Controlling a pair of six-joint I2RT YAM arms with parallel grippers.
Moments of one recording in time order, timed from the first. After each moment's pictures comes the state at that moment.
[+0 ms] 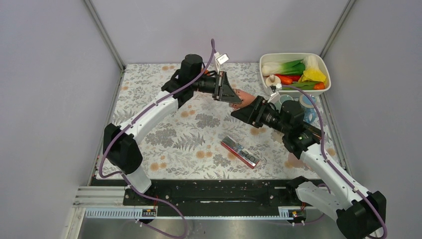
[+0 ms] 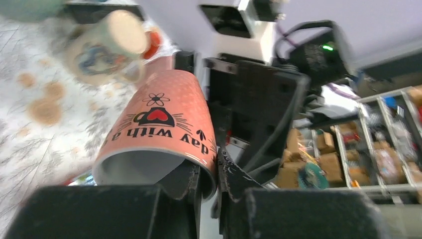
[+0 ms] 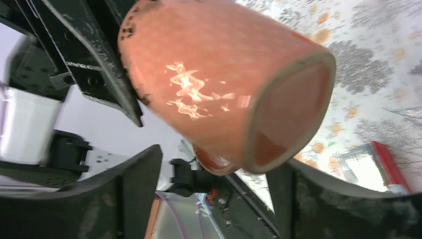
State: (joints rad) left arm -0.59 1.67 1.55 -0.09 1.03 -0.74; right arm 0.45 0.94 0.76 0.06 -0.50 0.98
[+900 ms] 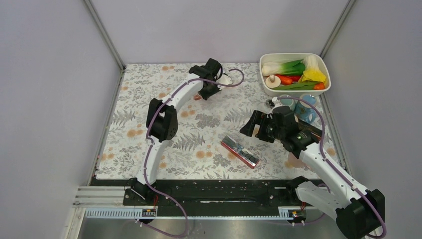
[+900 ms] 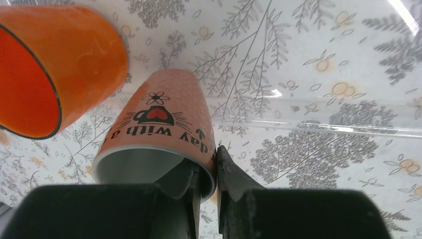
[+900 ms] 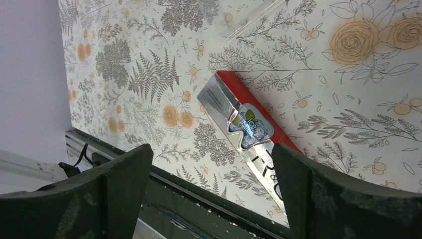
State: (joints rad) left arm -0.54 2.36 2.23 -1.01 -0.03 0.56; right arm 0.45 0.96 0.74 -0.43 -0.22 0.71
